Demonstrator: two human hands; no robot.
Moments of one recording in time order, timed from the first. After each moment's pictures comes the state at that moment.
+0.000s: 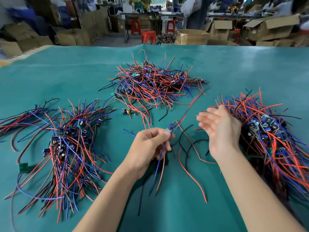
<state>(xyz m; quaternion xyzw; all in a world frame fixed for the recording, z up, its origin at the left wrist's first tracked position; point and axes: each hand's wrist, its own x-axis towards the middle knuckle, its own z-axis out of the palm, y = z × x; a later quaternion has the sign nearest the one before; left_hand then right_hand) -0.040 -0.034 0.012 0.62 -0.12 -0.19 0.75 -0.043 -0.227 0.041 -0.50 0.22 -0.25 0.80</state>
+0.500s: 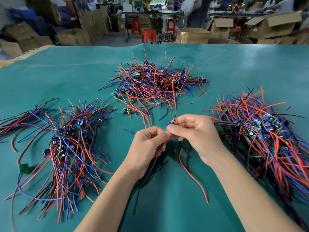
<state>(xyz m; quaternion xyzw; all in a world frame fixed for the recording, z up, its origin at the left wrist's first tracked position) -0.040 -0.036 0.010 0.63 -0.11 -0.14 0.76 -0.057 -0.195 0.040 -0.75 0.01 -0.08 0.66</state>
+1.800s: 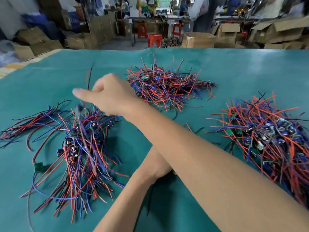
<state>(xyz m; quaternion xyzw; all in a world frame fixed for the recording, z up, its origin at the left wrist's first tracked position) -0.058 -0.030 0.013 0.73 -0.19 -0.13 0.65 0.025 -0.011 0.132 -0.90 -0.14 -0.06 0.41</state>
